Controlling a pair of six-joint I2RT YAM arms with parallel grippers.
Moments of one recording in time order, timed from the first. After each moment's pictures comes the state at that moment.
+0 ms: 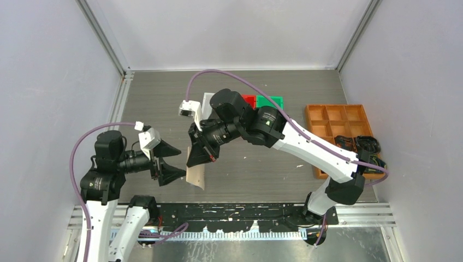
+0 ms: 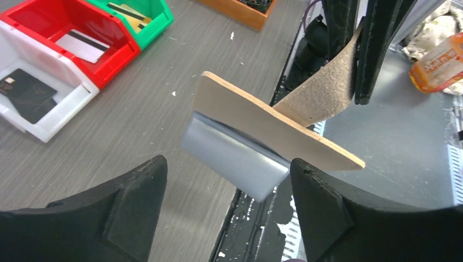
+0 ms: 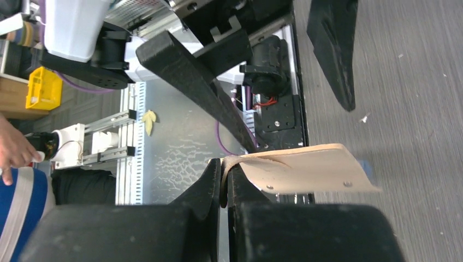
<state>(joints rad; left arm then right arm) -0.07 0.58 0.96 -0.91 1.11 0.26 1.11 1.55 1.80 -0.77 -0.59 0.26</state>
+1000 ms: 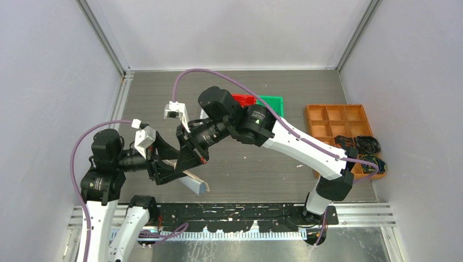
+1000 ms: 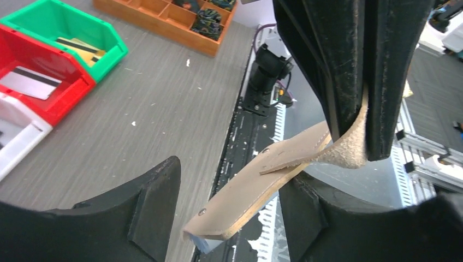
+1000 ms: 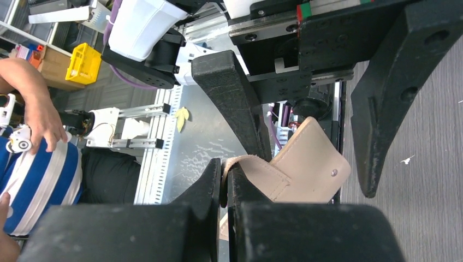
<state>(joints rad) -0.08 0.57 0.95 -0.76 1.28 0.08 1.16 1.66 1.96 -0.75 -0.75 0.27</state>
